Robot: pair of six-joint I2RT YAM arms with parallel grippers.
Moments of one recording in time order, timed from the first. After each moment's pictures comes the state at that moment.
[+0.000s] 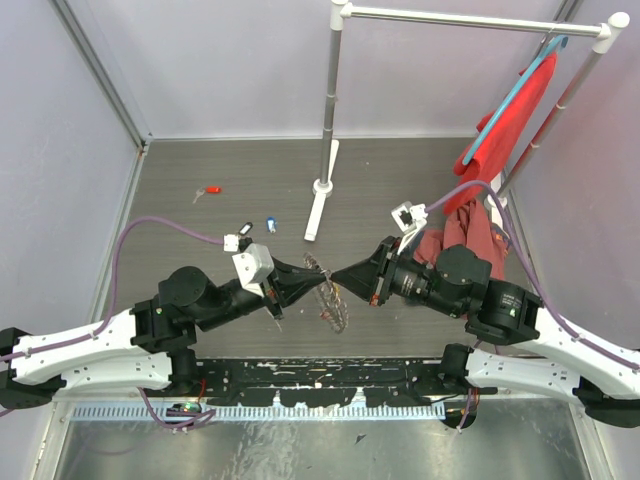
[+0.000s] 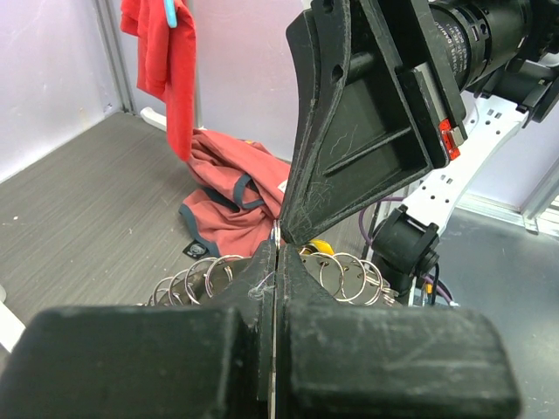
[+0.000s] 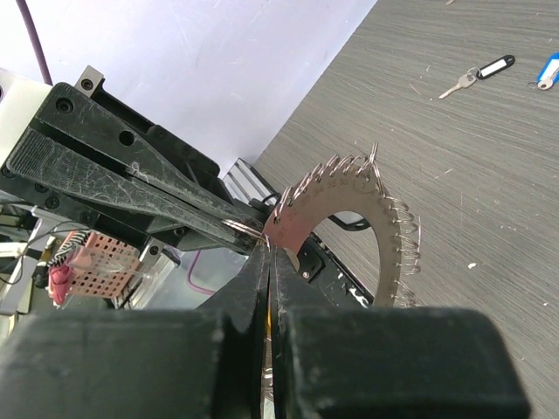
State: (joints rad) left arm -1.33 0.78 0.83 0.10 -0.13 -0.06; right arm 1.14 0.75 1.02 -0.39 0.08 0.74
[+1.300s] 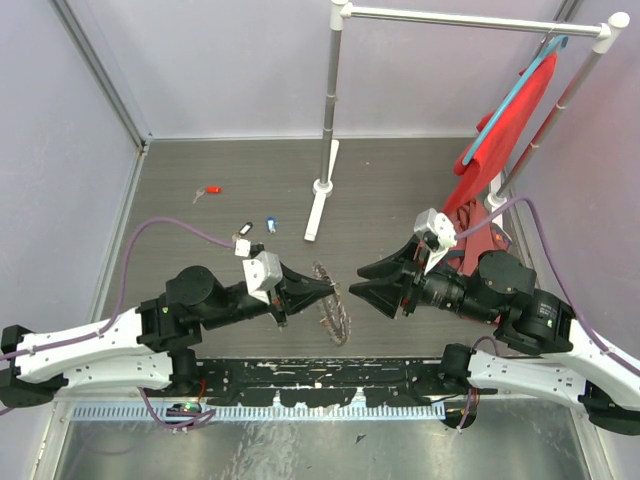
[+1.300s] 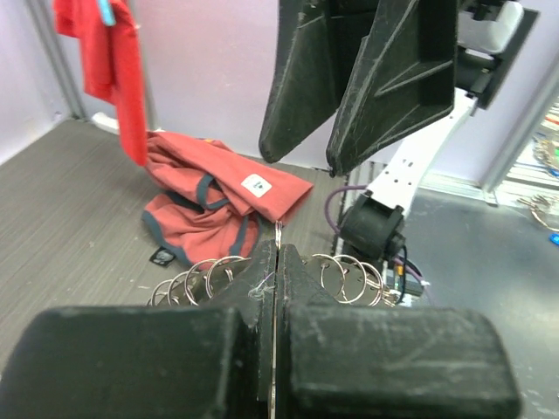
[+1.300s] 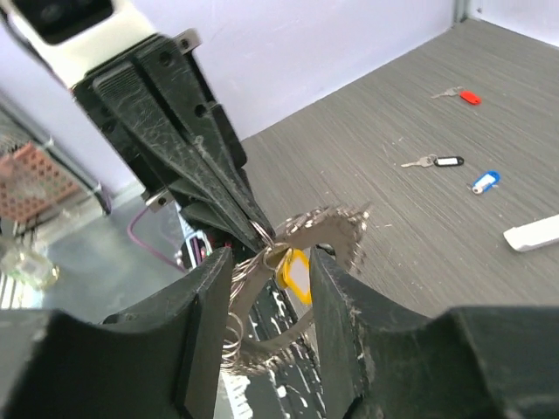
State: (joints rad) left arm -1.33 0.81 0.83 0.11 -0.04 -0.06; right arm 1.14 0.65 1.07 -0.44 0.00 0.35
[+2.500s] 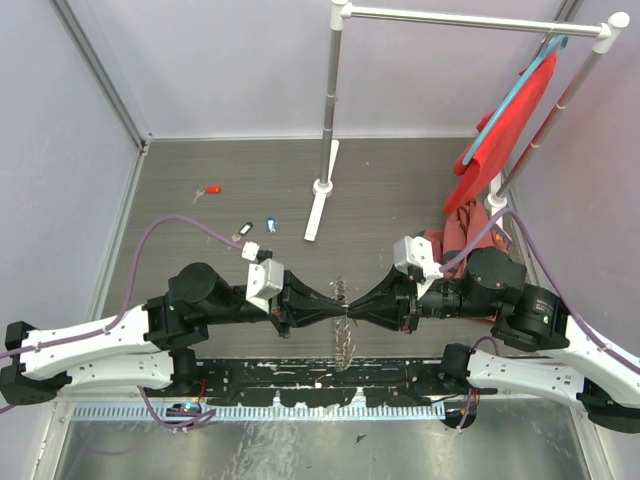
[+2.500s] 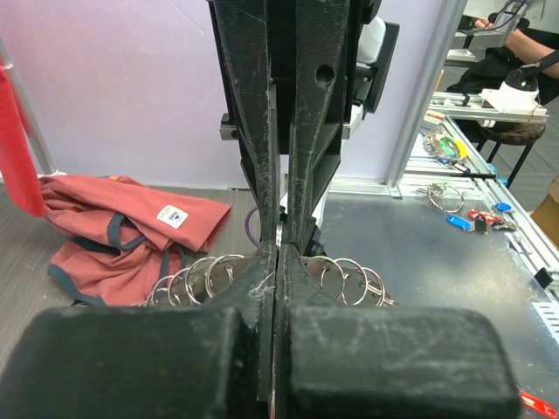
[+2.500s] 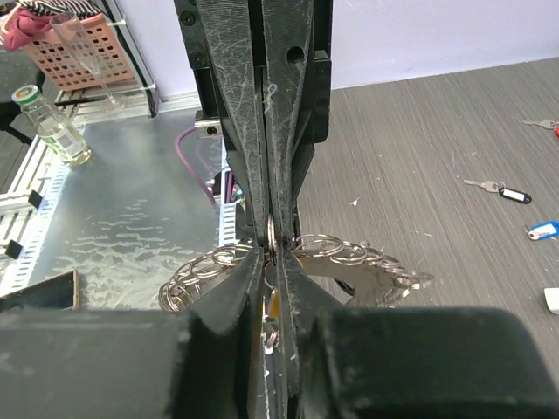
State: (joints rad) left arm -1.33 0.86 0.86 0.20 0.24 -0.11; right arm 1.14 0.68 1.10 -0.49 -0.37 0.08
